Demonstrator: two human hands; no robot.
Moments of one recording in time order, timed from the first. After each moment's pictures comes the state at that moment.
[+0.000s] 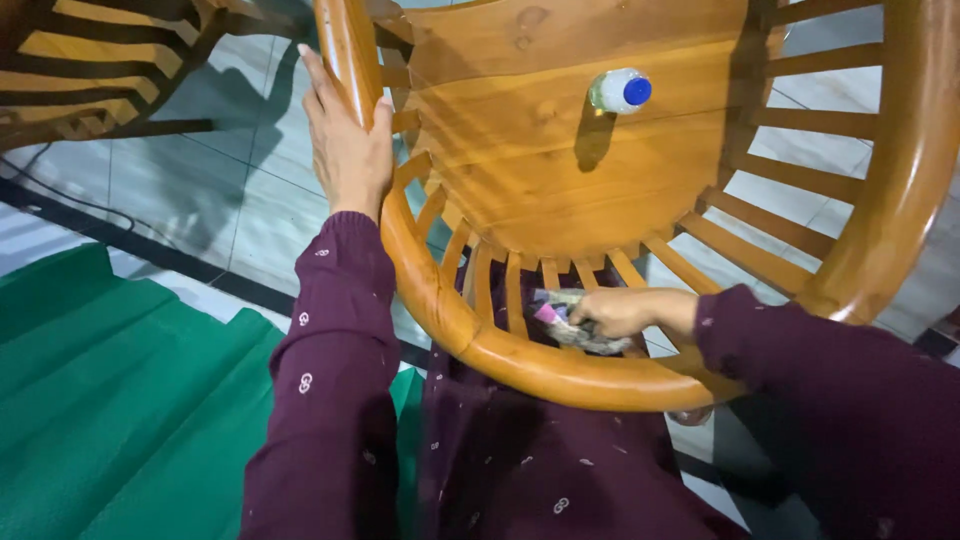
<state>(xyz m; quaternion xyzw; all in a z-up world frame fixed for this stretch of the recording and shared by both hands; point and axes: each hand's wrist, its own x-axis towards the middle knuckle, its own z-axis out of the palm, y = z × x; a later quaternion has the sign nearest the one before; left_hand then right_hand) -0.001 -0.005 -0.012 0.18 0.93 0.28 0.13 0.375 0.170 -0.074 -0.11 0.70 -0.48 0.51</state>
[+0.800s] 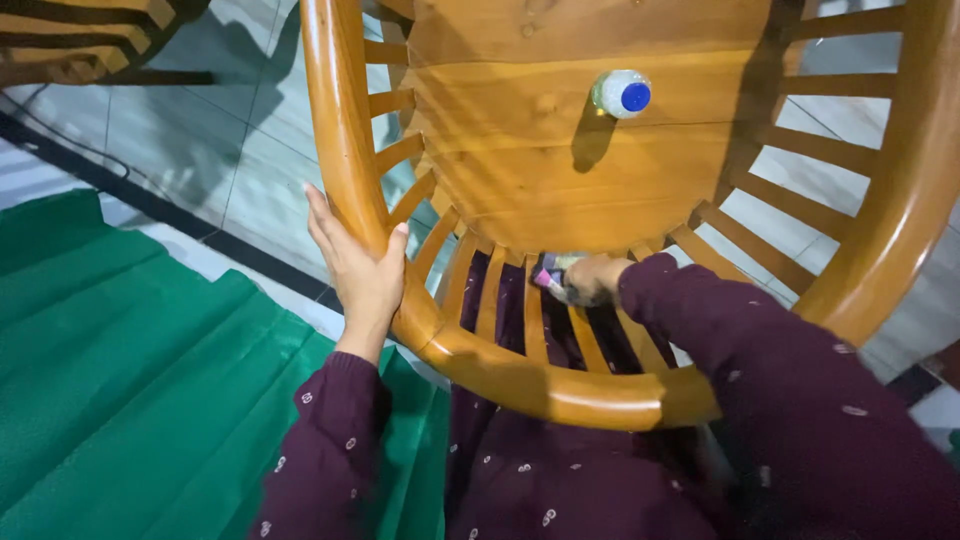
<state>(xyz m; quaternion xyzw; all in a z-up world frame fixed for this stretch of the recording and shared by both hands) 0.139 -0.048 0.048 0.08 0.94 0.31 0.13 0.405 0.173 -0.252 0.00 0.66 -0.34 0.67</state>
